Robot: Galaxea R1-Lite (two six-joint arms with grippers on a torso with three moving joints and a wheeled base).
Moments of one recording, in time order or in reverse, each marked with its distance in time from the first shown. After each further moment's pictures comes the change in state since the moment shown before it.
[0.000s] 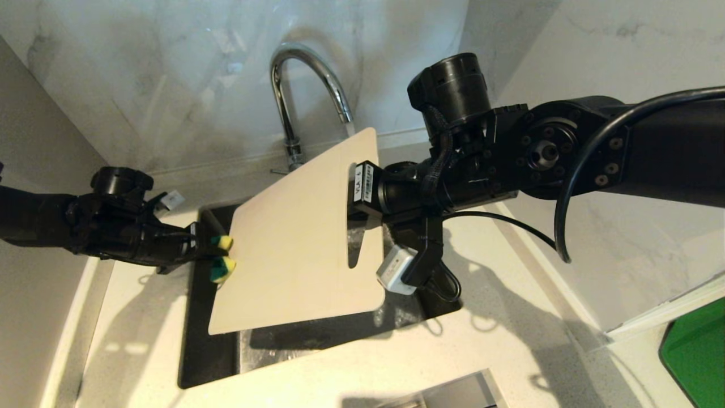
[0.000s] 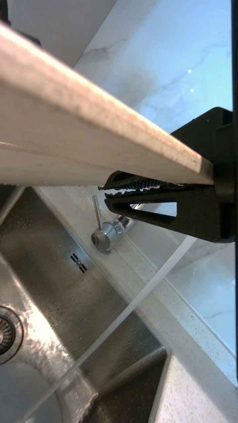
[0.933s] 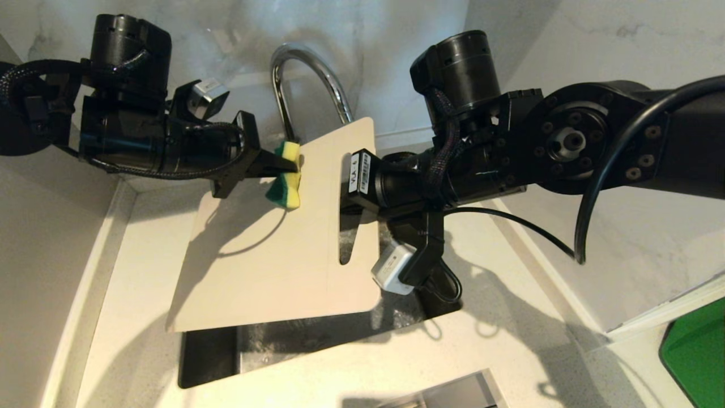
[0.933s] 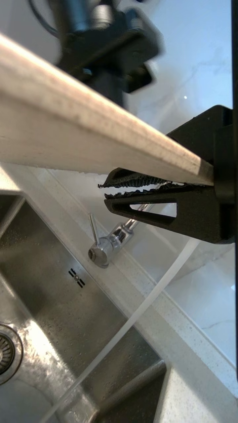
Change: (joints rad) left arm -0.440 -0.141 -0.458 0.254 0.115 -0.306; right arm 0.030 -0.038 0.001 0.002 -0.002 0.031
